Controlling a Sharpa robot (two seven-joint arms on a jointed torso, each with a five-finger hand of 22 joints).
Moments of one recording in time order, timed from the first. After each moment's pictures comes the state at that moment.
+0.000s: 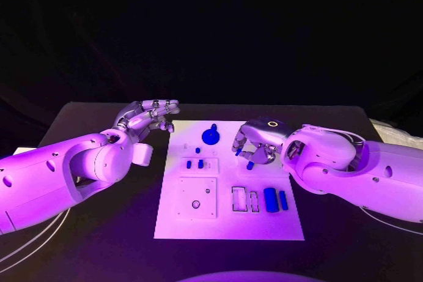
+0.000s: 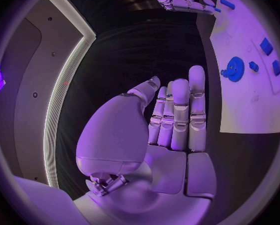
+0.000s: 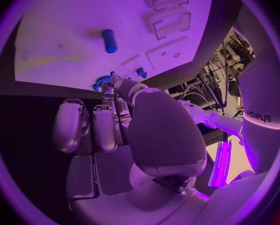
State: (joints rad) left arm 1.21 -0.86 -0.03 1.54 0.03 -0.30 0.38; left_hand 1.34 -0.10 0.36 0.00 0.11 1.05 0.18 0.12 0.07 1.16 0.10 0.16 0.09 1.22 0.01 1.03 0.53 0.16 1.22 0.11 0.57 0.85; right arm 1.19 -0.93 -0.02 1.82 -1.74 -0.22 -0.25; right_hand 1.44 -0.11 0.55 -0.03 0.07 1.20 0.11 0.08 0.09 1.23 0.07 0.08 0.08 1.47 -0.04 1.34 1.23 0.08 1.41 0.07 1.31 1.12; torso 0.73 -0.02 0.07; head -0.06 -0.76
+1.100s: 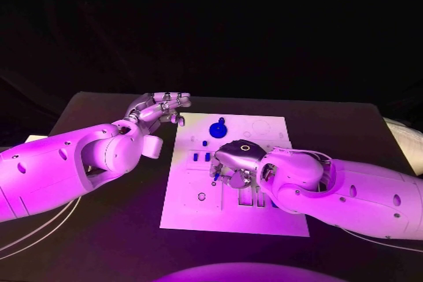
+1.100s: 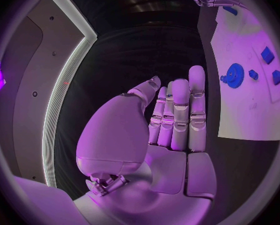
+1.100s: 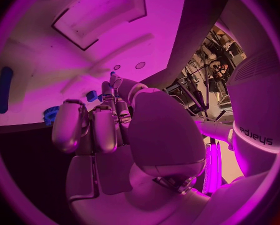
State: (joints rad) left arm 1.21 -0.86 -0.03 1.56 0.03 -0.30 0.37; left_hand 1.35 -0.10 0.35 0.00 0.11 1.04 0.18 0.12 0.07 1.15 0.10 0.16 0.09 1.22 0.01 1.03 0.53 0.16 1.22 0.11 0.57 0.85; right arm 1.09 -0.76 -0.04 1.78 -1.77 -0.17 -0.21; right_hand 1.44 -0.10 0.56 -0.04 0.08 1.20 0.12 0.07 0.09 1.24 0.08 0.07 0.07 1.46 -0.03 1.34 1.24 0.08 1.41 0.07 1.31 1.12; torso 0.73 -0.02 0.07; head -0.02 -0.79
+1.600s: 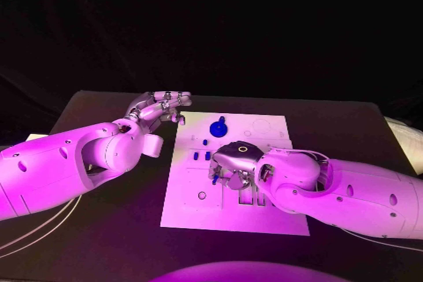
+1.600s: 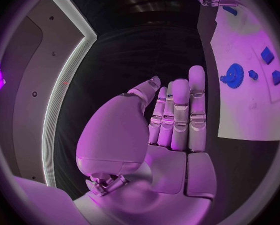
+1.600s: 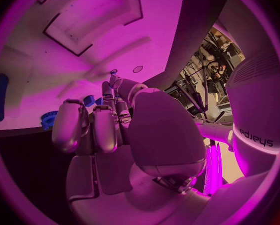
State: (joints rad) left arm 1.21 -0.86 -0.03 1.56 0.03 -0.29 0.37; left_hand 1.35 -0.10 0.35 0.00 0.11 1.04 0.18 0.12 0.07 1.15 0.10 0.16 0.09 1.22 0.01 1.03 0.53 0.16 1.22 0.11 0.57 0.85; right arm 1.08 -0.75 -0.04 1.77 -1.77 -0.14 -0.20; right_hand 1.44 -0.11 0.56 -0.04 0.08 1.20 0.12 0.07 0.09 1.24 0.08 0.07 0.07 1.46 -0.03 1.34 1.24 0.08 1.41 0.07 1.31 1.12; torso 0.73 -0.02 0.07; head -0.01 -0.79
